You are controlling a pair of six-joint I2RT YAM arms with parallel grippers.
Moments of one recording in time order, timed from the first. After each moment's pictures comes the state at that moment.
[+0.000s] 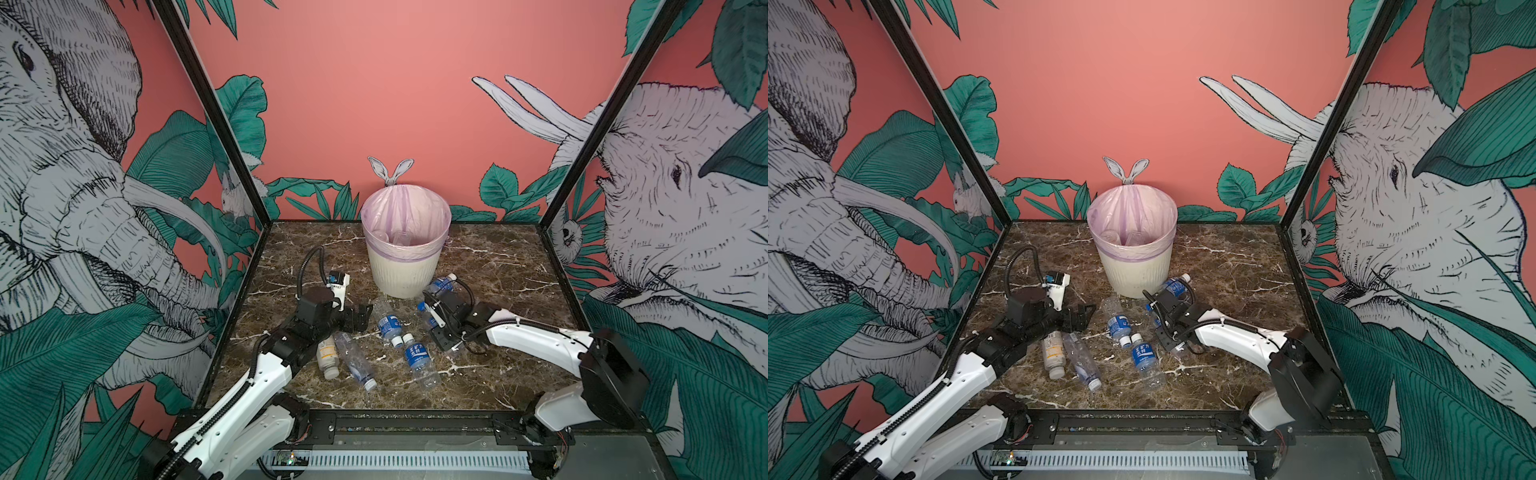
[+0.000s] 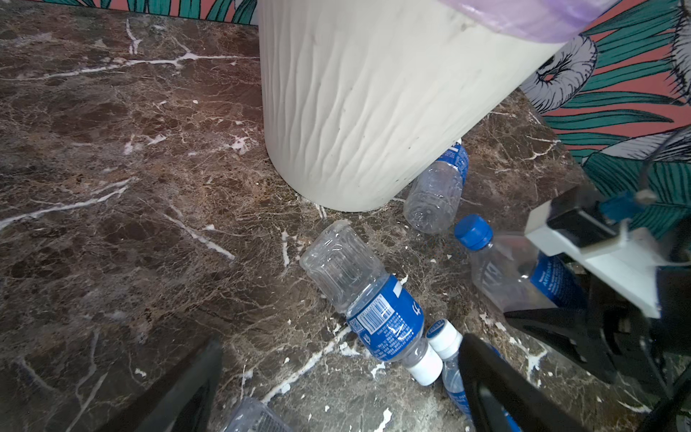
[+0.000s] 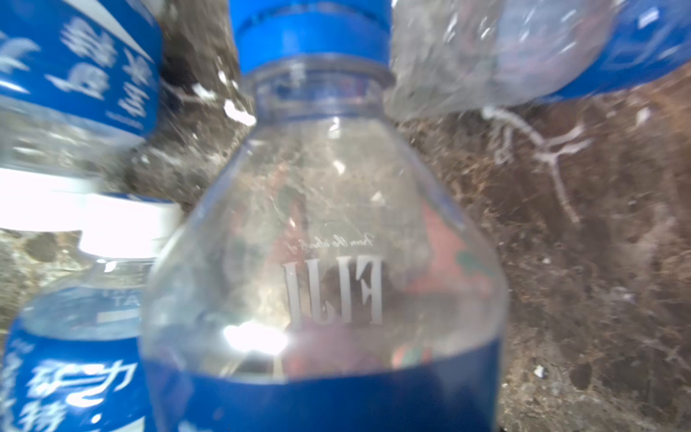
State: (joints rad) left arm -0.51 0.85 0.62 -0.33 0.09 -0.31; right arm 0.83 1.43 0.88 -0.60 0.13 0.16
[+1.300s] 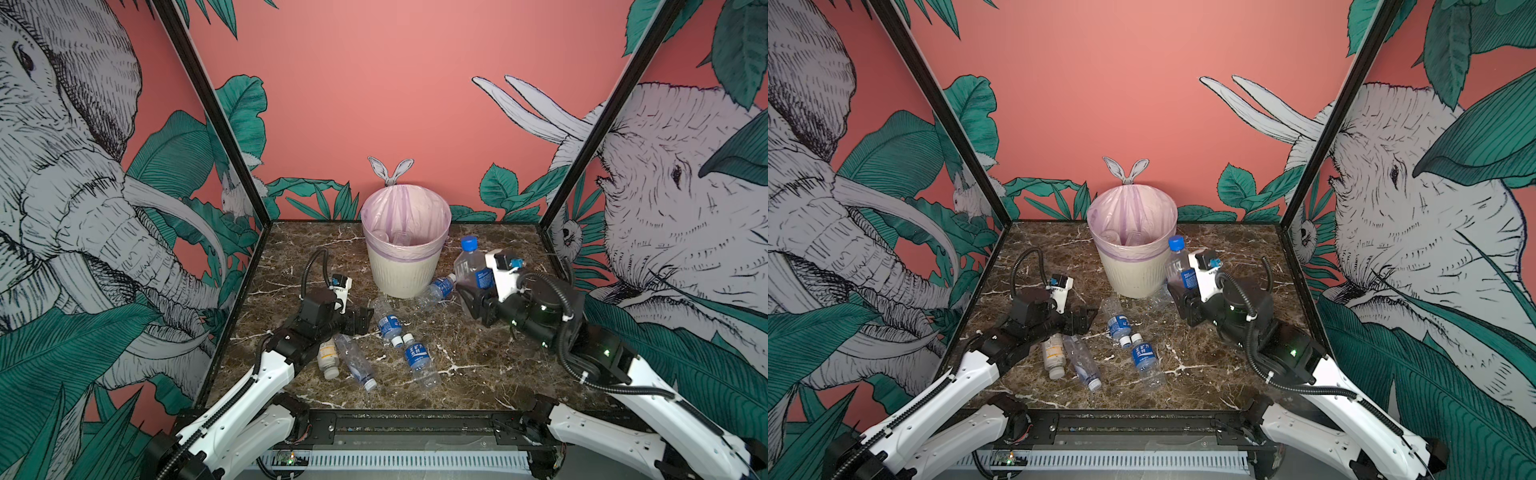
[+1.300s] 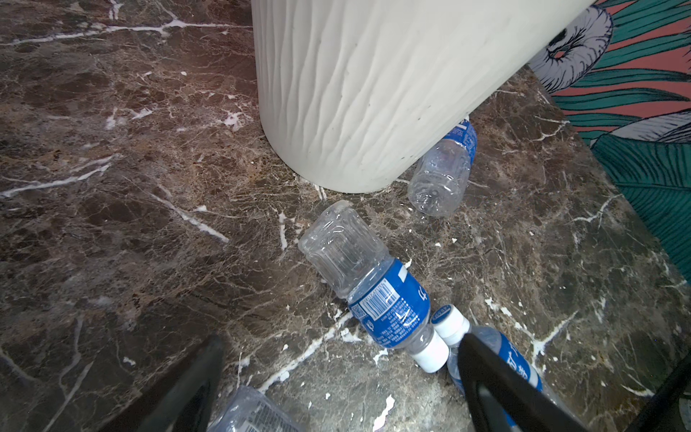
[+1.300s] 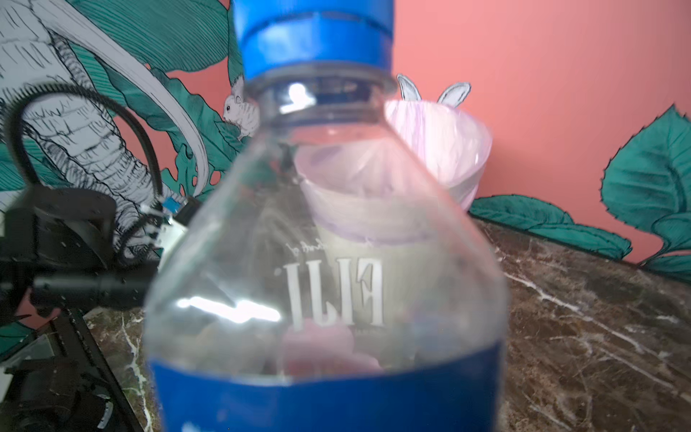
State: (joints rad) left arm -0.51 0.87 0.59 -0.33 0.11 -0.31; right arm 0.86 0.90 1.22 -0.56 0.18 0.15
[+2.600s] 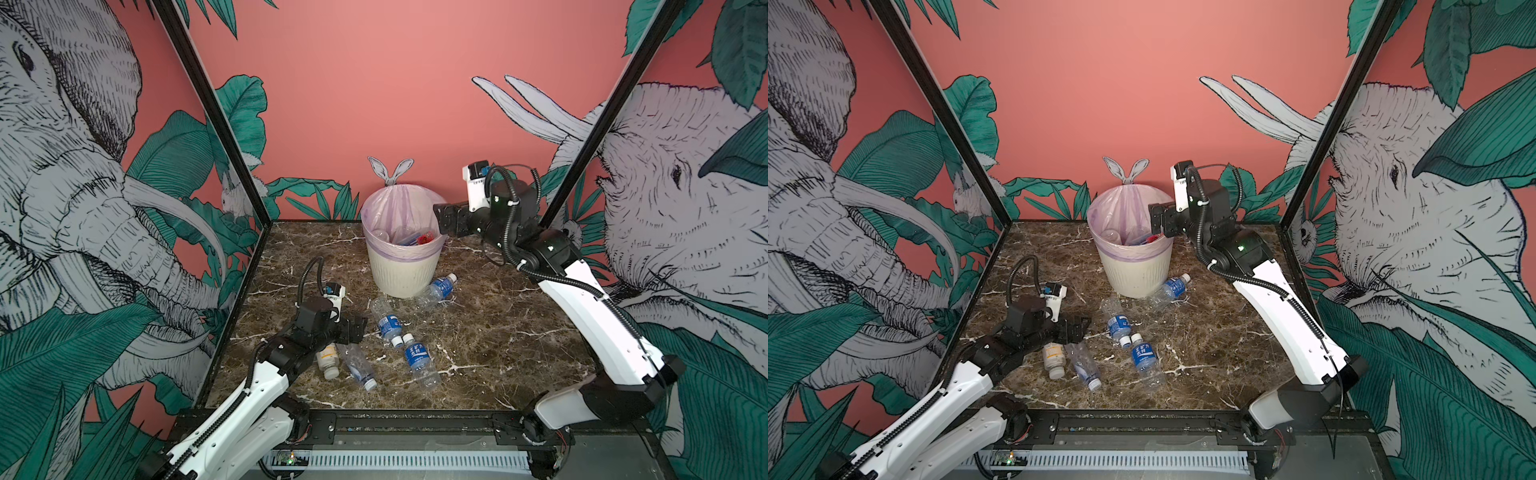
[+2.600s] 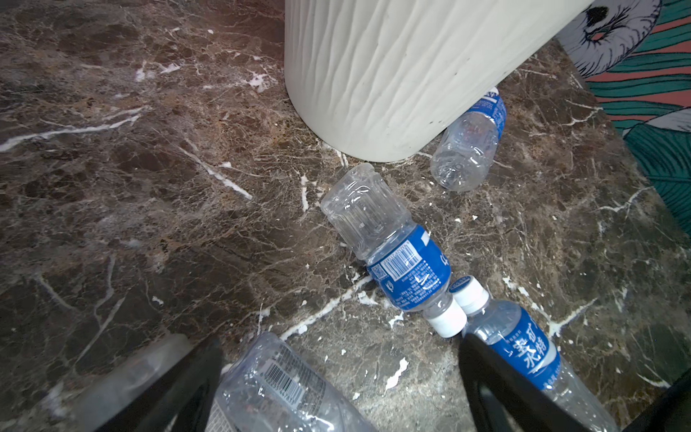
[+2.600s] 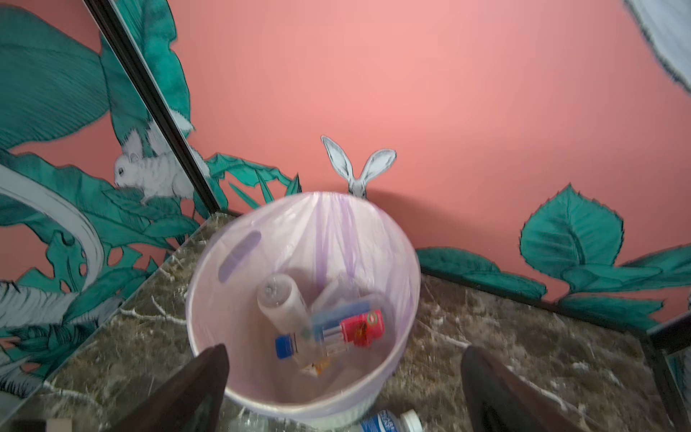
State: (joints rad) left arm -0.51 0.78 0.57 -0.47 0.05 -0.34; right arm 0.62 1.45 1.76 -0.64 0.17 0.13
